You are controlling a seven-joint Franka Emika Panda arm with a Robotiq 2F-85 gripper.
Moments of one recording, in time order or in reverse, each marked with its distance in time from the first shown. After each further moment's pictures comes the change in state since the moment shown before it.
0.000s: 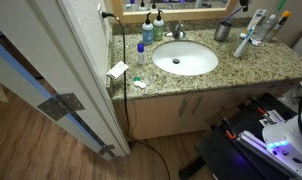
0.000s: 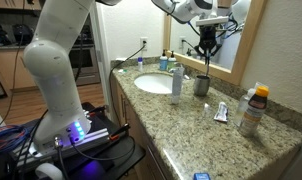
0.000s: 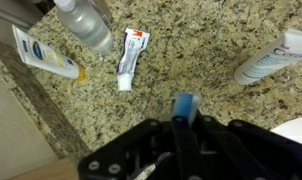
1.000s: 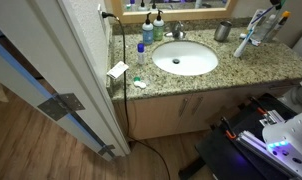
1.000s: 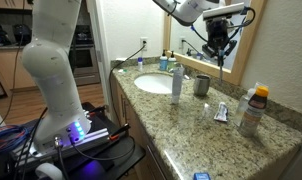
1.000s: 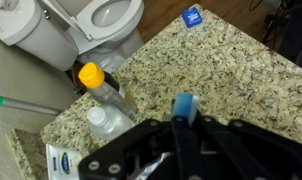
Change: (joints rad) arm -0.048 -0.133 -0.070 -0.233 -0.244 0.010 -0.031
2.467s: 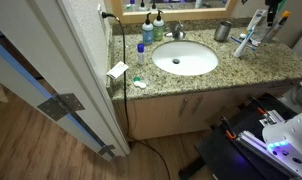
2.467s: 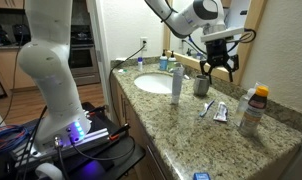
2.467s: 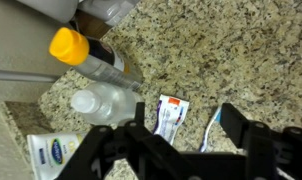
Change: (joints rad) arm -0.080 -0.138 -0.033 -0.333 0.070 0.482 0.015
